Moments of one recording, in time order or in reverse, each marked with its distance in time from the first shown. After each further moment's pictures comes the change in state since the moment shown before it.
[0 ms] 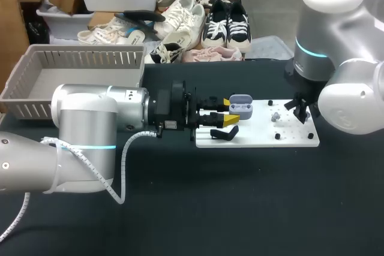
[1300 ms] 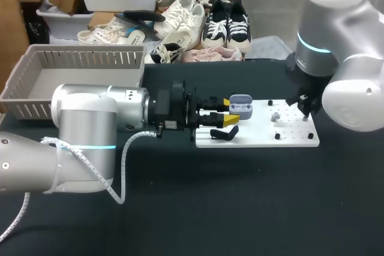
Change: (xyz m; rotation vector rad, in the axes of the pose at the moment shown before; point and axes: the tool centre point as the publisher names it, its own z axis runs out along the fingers) left arm 0.000 0.000 0.000 0.000 0.000 0.000; right arm -0.001 -0.004 -0.020 0.010 -0.025 -0.011
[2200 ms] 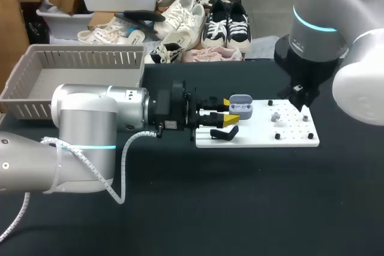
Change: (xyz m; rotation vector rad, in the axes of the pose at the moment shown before) left arm 0.000 0.000 0.000 0.000 0.000 0.000; right arm 0.024 0.052 -0.100 -0.036 -0.029 -0.092
